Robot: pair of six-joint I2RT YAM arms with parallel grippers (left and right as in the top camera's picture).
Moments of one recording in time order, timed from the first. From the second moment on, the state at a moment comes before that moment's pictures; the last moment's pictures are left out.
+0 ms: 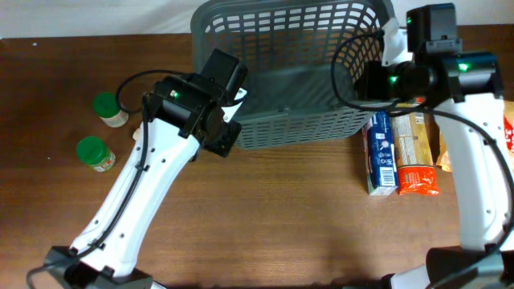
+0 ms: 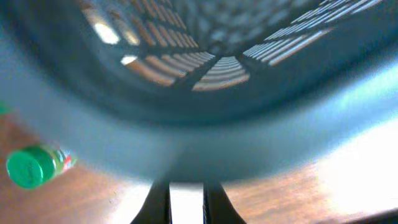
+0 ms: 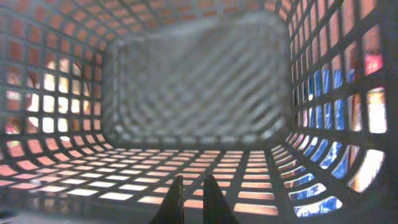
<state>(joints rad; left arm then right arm) -0.49 1.66 1.83 -1.47 -0.17 0.00 0.07 1.66 1.87 -1.21 -0.27 0.15</state>
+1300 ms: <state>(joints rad) -0.08 1.23 1.91 -1.57 -0.22 -0.11 -0.15 1.91 2.07 -1.23 -0.21 0.16</state>
